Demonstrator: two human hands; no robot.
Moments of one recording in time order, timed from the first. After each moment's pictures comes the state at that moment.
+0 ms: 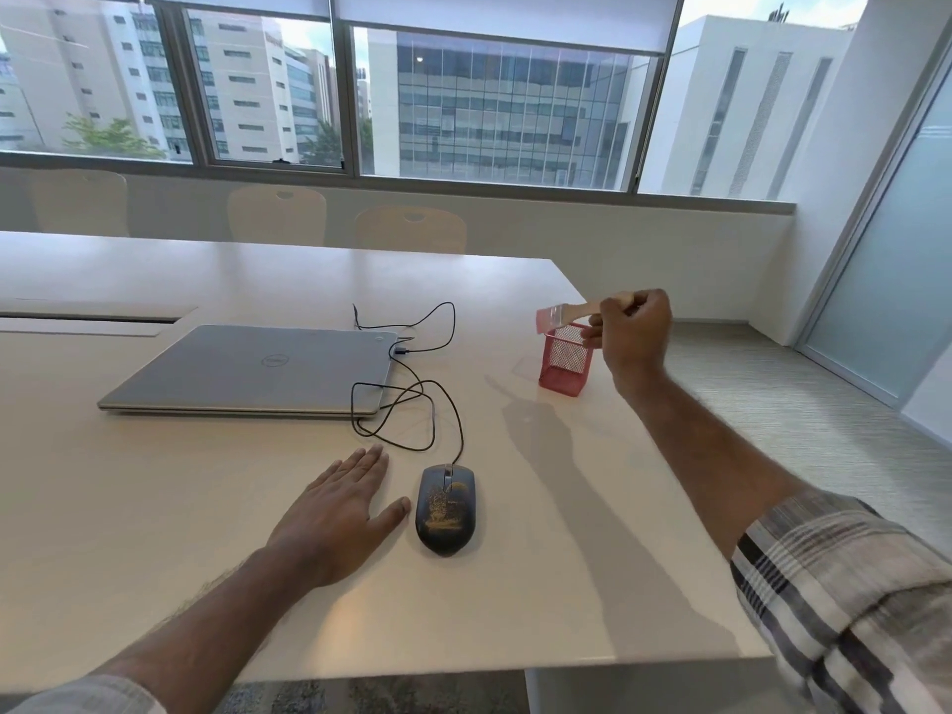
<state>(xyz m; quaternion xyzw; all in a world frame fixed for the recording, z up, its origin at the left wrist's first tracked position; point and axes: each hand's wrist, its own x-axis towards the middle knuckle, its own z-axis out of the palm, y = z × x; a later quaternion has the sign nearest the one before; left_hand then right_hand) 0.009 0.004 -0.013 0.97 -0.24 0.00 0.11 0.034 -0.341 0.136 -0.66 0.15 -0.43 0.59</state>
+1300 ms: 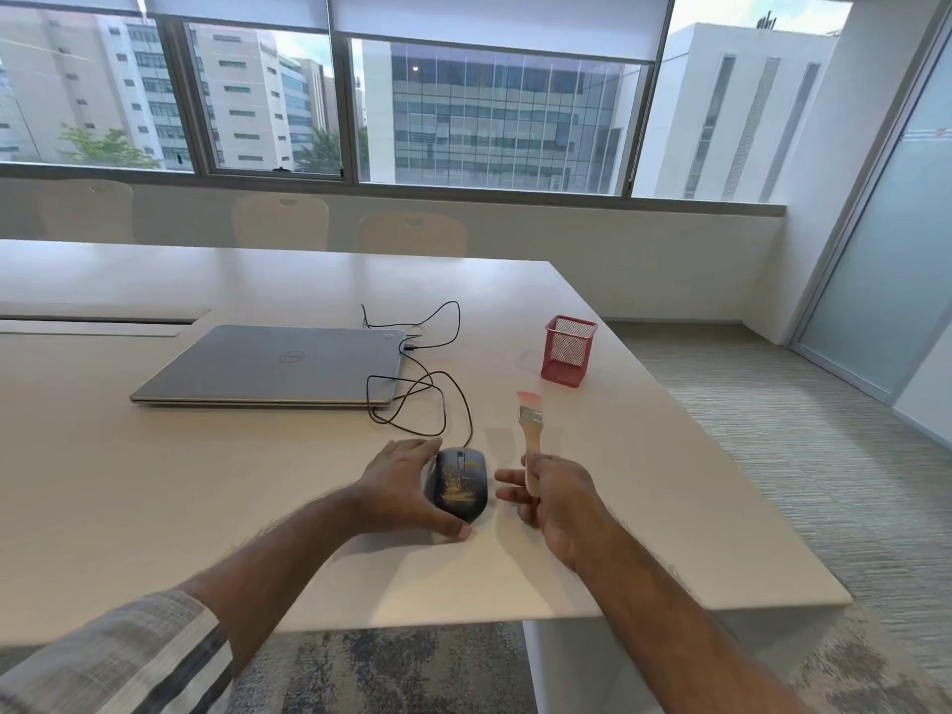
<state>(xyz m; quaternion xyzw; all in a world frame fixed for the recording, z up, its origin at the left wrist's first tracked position) -0.015 -0.030 0.032 0.93 -0.25 -0.12 0.24 -0.099 -0.213 0.050 -0.59 0.29 -0.04 0.75</state>
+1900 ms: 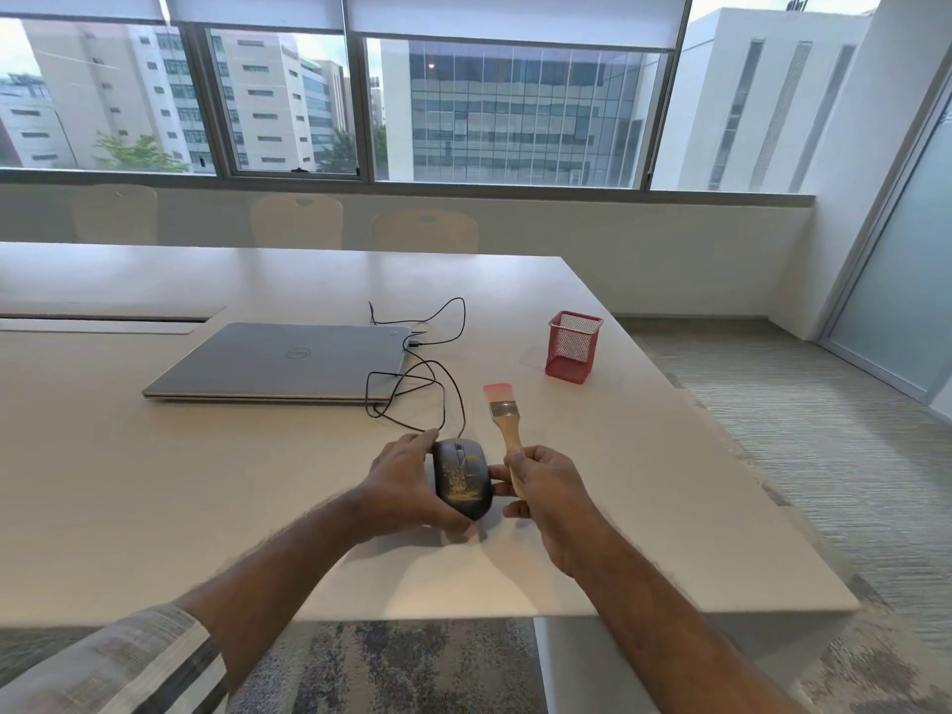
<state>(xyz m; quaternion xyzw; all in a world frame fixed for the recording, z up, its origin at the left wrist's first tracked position) -0.038 -0.043 0.037 0.91 -0.18 -0.12 0.34 -0.114 -0.210 0.059 -0.71 0.21 -0.03 0.67</state>
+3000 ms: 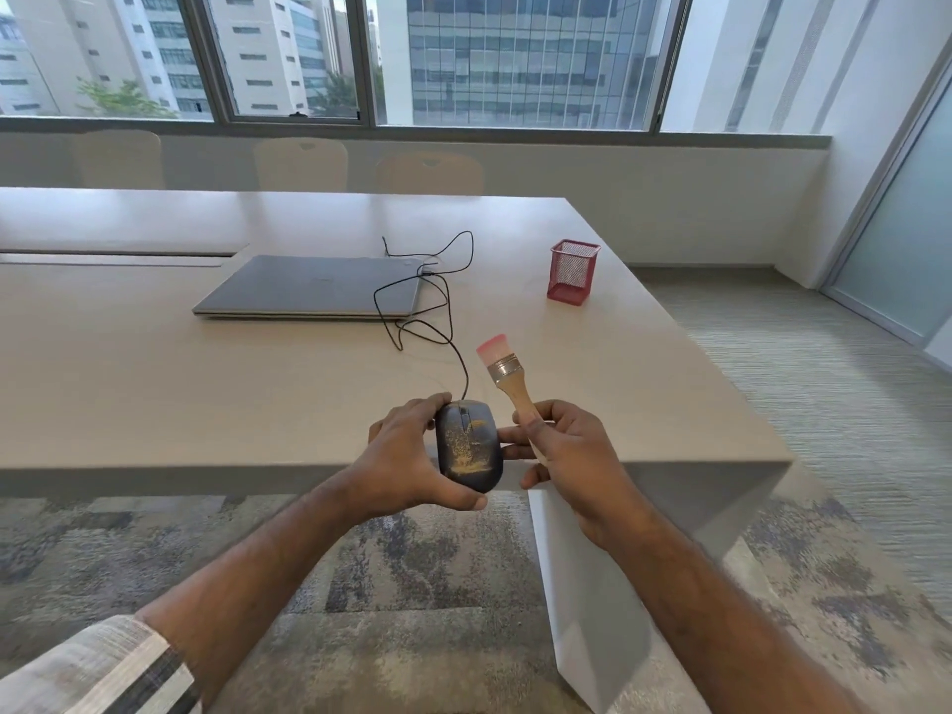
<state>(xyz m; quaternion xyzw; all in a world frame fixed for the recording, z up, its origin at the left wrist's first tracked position) -0.177 0.008 0.045 0.90 -0.22 -0.09 0.37 -0.246 -0.181 0.060 -0.70 0.12 -0.06 0.70</state>
